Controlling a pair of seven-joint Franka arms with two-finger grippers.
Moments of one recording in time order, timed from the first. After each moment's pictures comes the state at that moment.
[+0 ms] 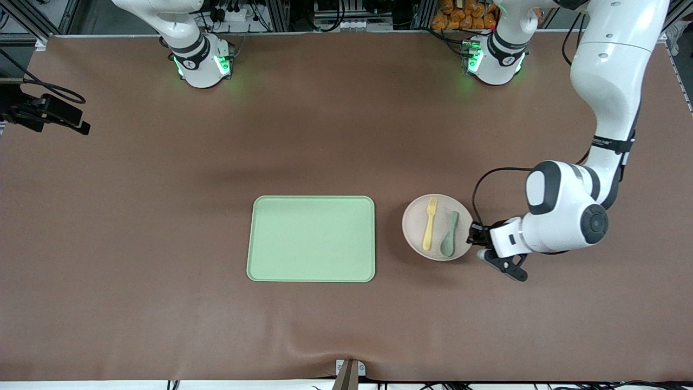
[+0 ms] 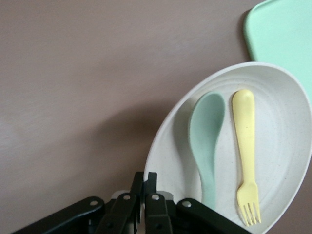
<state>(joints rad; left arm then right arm) -0.02 0.63 -0.25 -1.57 -0.24 2.14 0.35 -0.06 0.03 0.05 -1.42 0.06 1.36 0.11</state>
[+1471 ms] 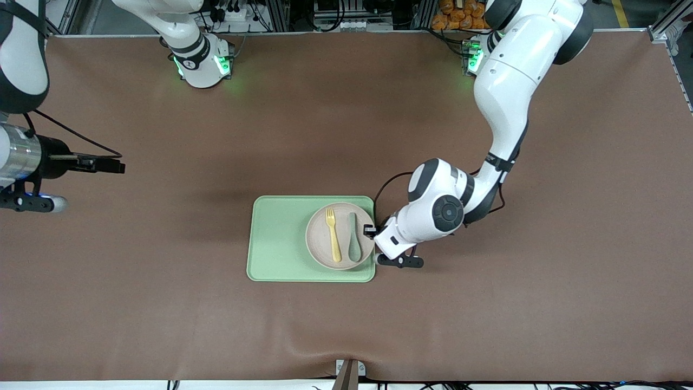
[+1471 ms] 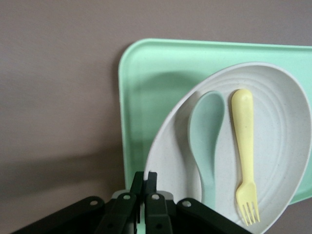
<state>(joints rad) -0.39 0.90 -0.24 -1.29 -0.24 2.27 -0.34 -0.06 0.26 0.05 -1.44 0.06 1.39 0.11</state>
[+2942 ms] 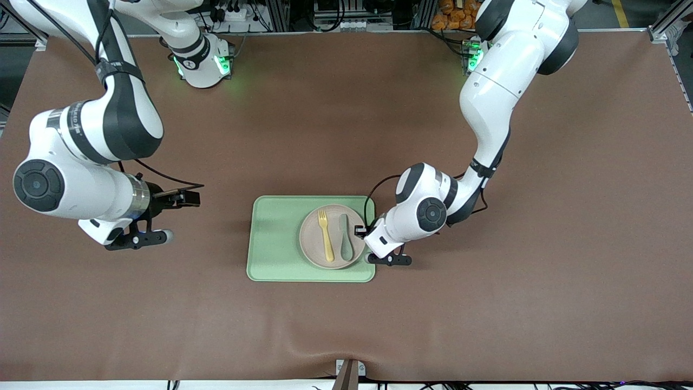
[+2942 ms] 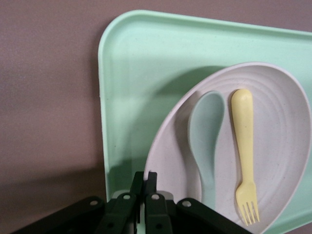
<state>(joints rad) -0.41 0.97 -0.24 -1.26 -0.25 2.34 -0.35 0.13 0.42 0.07 -1.43 0.05 1.64 0.05</state>
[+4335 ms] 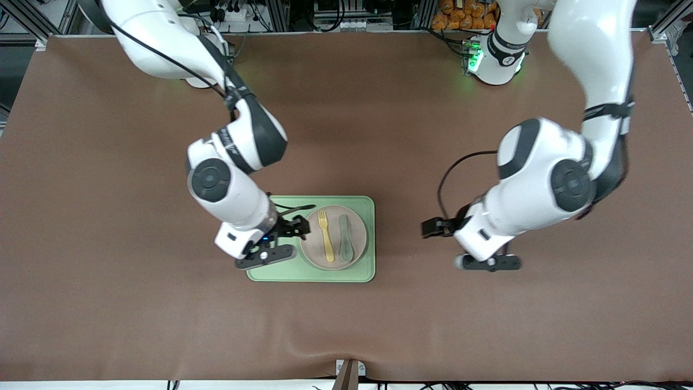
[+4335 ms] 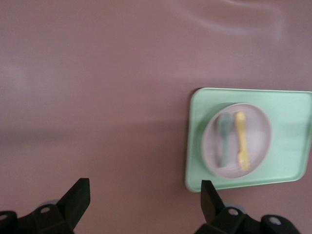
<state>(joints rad) -0.17 0.55 -0.22 -1.22 -0.11 1.81 -0.35 0.46 0.73 0.07 -1.23 0.07 2.12 0.26</state>
